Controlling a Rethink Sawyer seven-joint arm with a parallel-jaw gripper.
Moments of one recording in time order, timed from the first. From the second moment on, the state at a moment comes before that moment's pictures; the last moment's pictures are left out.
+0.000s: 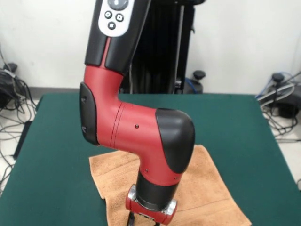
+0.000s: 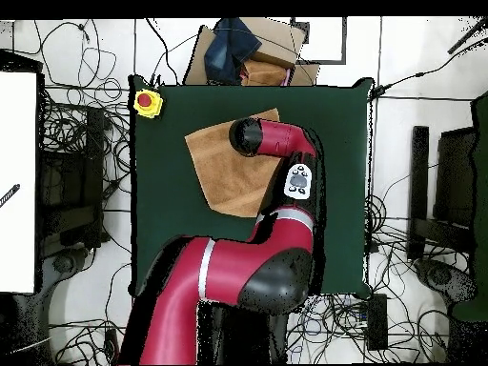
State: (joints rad) arm -0.14 0.17 -0.19 0.70 0.09 0.53 1.90
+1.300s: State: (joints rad) arm -0.07 -0.15 -0.18 1.12 0.09 0.61 1.90
